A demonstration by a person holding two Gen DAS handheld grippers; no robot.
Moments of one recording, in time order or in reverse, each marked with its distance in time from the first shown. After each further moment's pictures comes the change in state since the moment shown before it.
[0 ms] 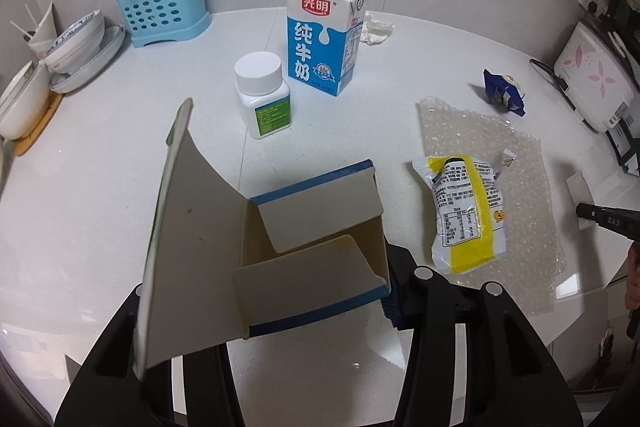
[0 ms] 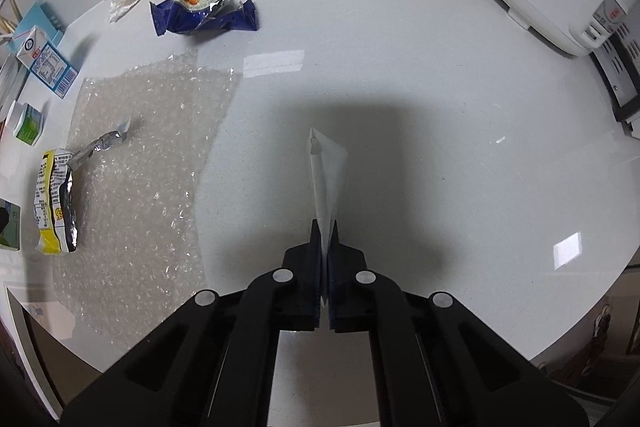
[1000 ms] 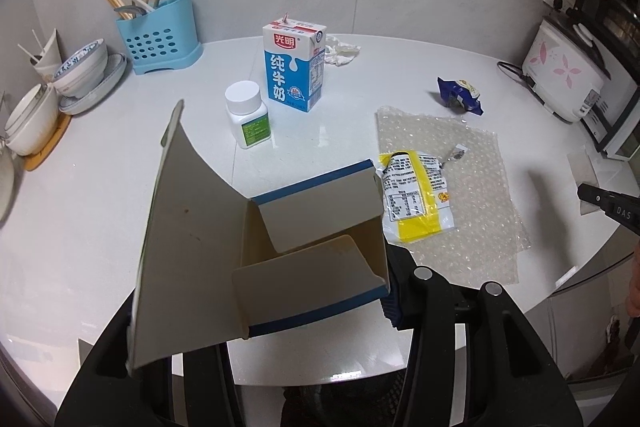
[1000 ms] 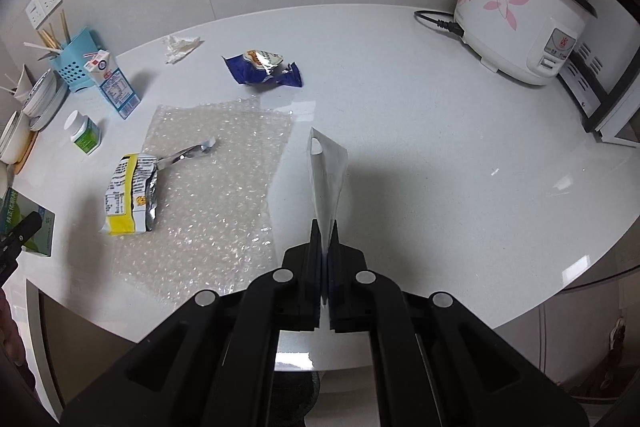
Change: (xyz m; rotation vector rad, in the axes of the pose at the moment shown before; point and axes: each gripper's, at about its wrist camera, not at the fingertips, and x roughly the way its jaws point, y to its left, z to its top) left arm -0.058 -0.026 -0.022 0.050 -0.073 -0.020; right arm -0.093 0.018 -0.044 -0.008 -0.204 0.034
